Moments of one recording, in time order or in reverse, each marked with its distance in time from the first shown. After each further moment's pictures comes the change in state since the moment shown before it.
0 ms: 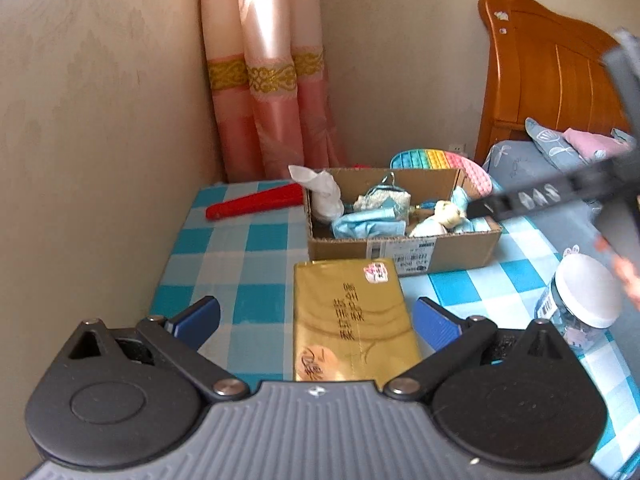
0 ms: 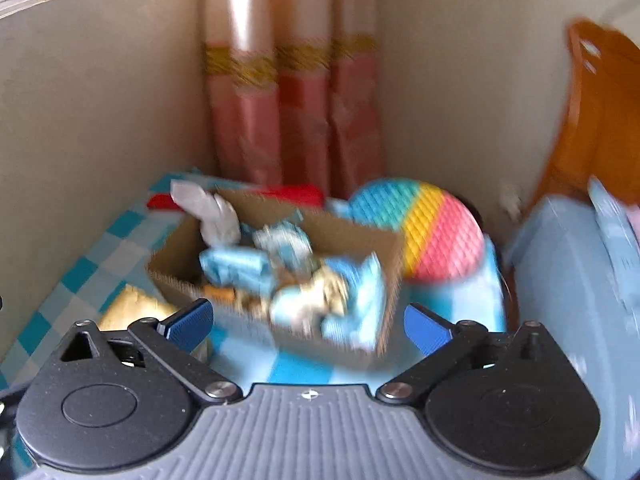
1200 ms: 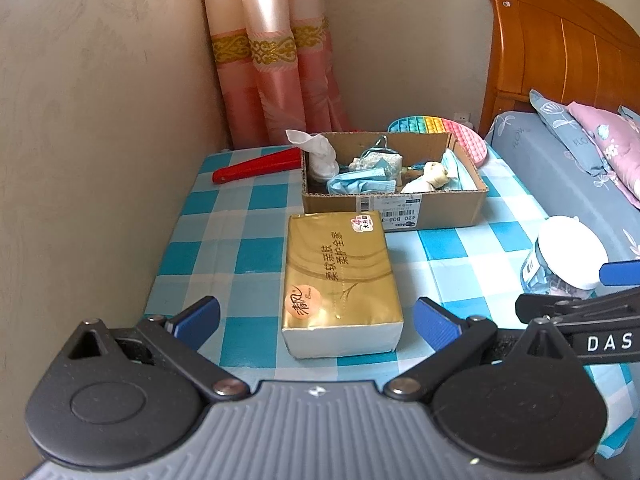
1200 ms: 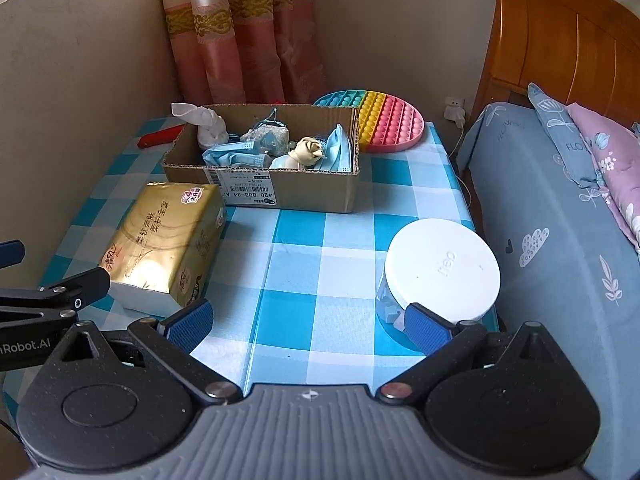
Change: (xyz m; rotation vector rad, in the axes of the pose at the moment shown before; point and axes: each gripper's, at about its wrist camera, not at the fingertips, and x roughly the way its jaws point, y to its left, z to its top) left arm -0.031 -0.019 -0.016 0.002 0.110 0.039; right arm -0.079 0.031 -0.090 0.161 0.116 -0.096
